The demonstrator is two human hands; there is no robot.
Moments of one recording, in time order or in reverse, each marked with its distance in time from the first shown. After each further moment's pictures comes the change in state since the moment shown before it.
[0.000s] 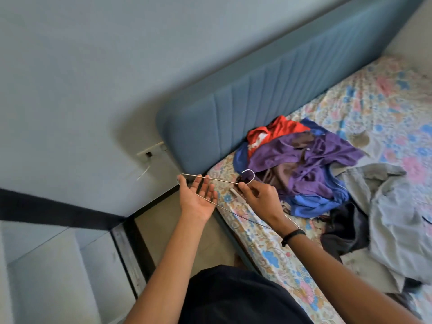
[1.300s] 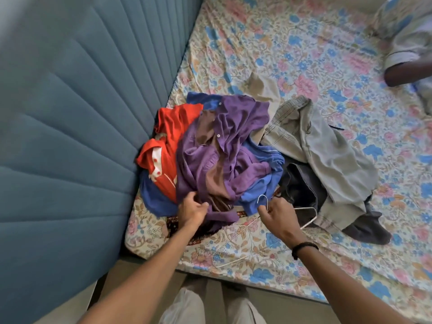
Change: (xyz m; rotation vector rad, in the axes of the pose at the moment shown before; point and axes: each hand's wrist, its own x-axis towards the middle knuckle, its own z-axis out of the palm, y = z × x) left_hand 0.324 -0.189 0.125 2.092 -0.358 0.273; right_hand 0.008 0.243 -0.038 -0.281 0.287 0.803
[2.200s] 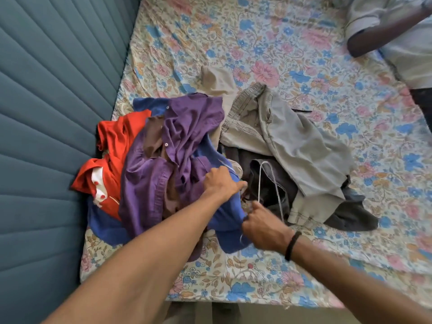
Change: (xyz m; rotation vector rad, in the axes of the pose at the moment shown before) left_hand -0.022 0.205 0.133 0.614 -0.144 0.376; right_hand 0.025 0.086 -0.024 -0.725 -0.466 -0.702
